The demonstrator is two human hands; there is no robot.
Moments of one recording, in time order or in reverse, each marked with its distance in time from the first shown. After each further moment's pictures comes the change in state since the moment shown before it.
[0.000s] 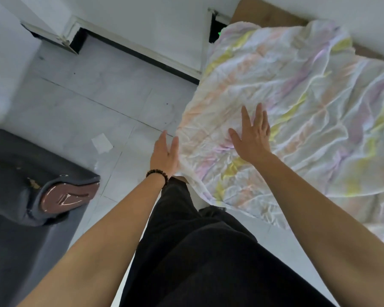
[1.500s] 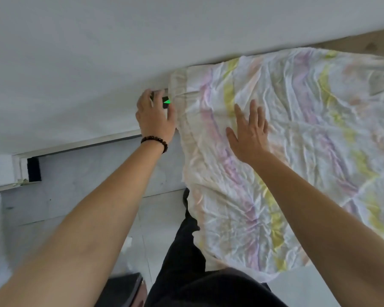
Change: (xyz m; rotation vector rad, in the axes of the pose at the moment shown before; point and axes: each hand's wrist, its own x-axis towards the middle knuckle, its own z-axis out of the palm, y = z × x) left_hand 0.309 0.266 0.006 0.514 -0.006 0.800; right_hand 0.167 -0.018 -0.061 0.144 0.175 0.525
